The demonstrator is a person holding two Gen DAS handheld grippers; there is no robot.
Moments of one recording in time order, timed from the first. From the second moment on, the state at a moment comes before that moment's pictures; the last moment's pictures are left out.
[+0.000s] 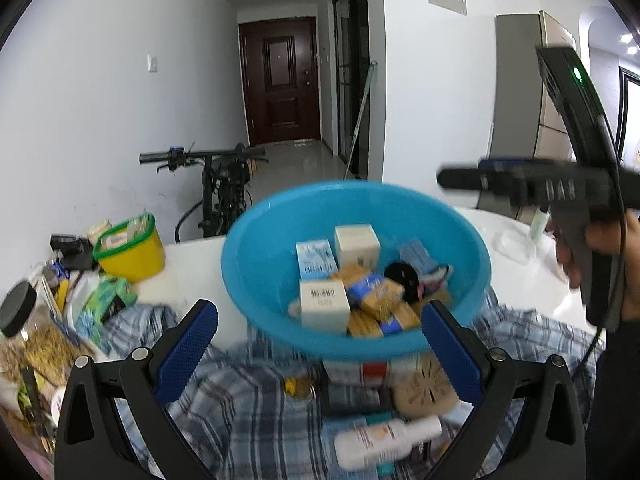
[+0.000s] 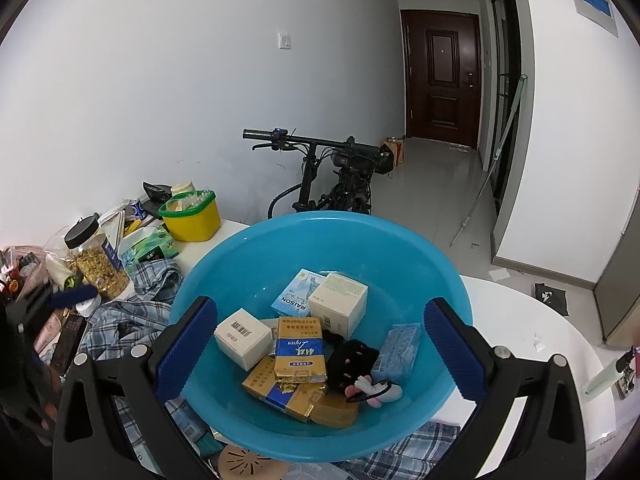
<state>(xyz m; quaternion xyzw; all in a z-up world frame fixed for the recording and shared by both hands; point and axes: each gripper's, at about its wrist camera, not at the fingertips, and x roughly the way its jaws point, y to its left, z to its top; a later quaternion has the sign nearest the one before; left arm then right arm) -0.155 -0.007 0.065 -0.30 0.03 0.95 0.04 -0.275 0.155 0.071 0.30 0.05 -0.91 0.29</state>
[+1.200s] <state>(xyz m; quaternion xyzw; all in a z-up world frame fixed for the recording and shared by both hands) -0.146 0.040 -0.061 -0.43 0.02 0.90 0.05 -0.272 0.161 0.075 0.30 0.05 -0.90 0.30</state>
